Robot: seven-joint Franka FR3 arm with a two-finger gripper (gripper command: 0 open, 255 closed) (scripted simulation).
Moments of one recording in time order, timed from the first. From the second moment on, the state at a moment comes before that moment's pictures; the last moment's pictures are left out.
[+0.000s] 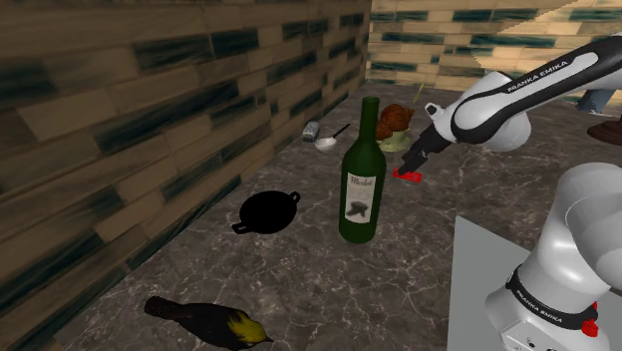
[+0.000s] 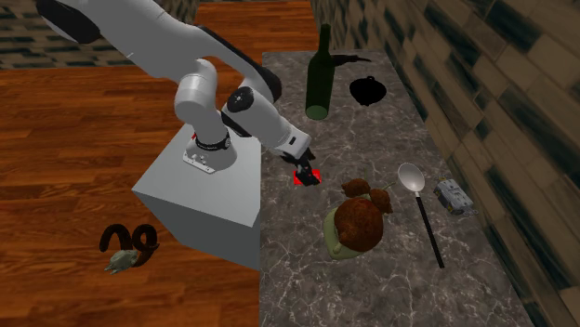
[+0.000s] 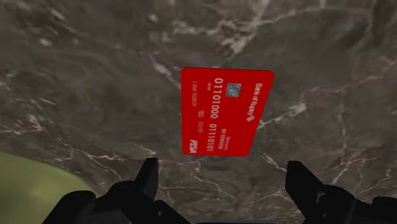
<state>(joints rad) 0.36 -0.59 -0.81 -2.94 0.03 2.93 -0.85</state>
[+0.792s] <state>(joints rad) 0.52 -0.51 -0.93 -2.92 0.08 3.03 -0.90</state>
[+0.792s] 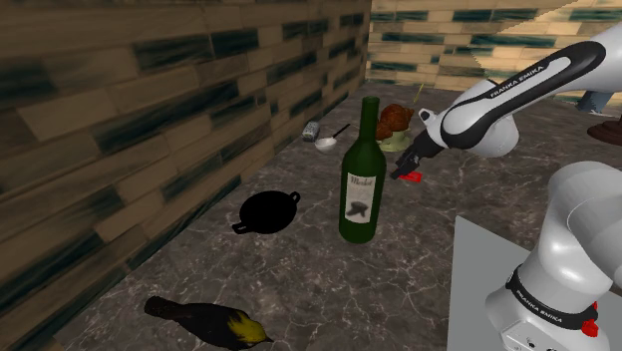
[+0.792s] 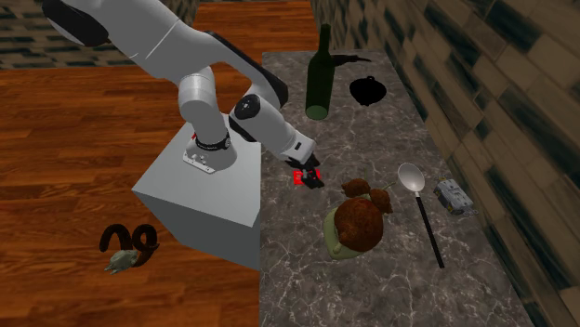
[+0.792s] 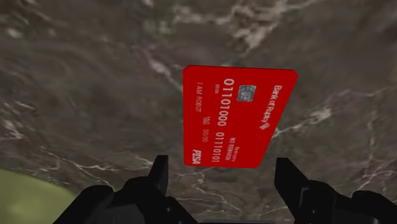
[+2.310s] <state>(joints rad) 0.28 -0.65 -0.67 -2.87 0.00 2.78 -0.76</state>
